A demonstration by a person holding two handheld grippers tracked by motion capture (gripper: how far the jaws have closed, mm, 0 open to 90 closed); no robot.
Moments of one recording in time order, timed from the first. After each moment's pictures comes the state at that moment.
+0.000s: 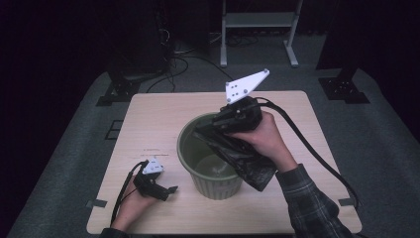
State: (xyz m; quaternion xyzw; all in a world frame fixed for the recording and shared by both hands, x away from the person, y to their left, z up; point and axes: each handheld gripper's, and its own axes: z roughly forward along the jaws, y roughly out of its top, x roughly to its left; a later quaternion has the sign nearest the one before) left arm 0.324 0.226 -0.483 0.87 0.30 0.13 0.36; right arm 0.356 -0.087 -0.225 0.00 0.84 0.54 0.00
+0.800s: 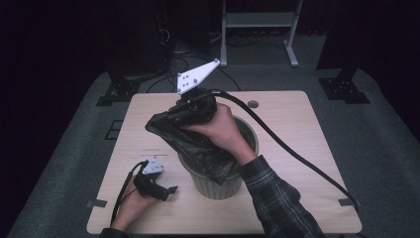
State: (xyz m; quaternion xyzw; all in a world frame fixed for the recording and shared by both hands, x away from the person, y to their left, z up) left arm 0.324 0.226 -0.483 0.87 0.30 0.13 0.36; right arm 0.365 -0.002 -0.209 -0.03 0.83 0.56 -0.02
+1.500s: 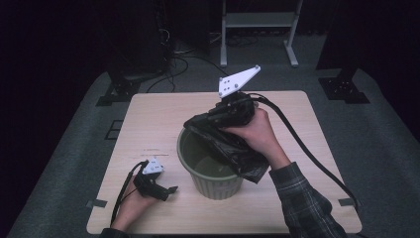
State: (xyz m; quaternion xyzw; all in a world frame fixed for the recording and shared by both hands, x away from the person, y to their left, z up) left arm 0.324 0.226 -0.483 0.87 0.30 0.13 0.36; right arm 0.372 -0.081 -0.231 0.03 0.85 0.53 0.01
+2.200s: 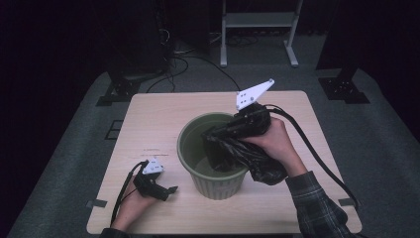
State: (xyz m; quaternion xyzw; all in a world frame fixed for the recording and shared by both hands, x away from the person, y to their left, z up) left arm 0.324 0.226 -0.483 0.87 0.30 0.13 0.36; right arm 0.375 -0.120 -0.266 0.06 0.87 0.49 0.00
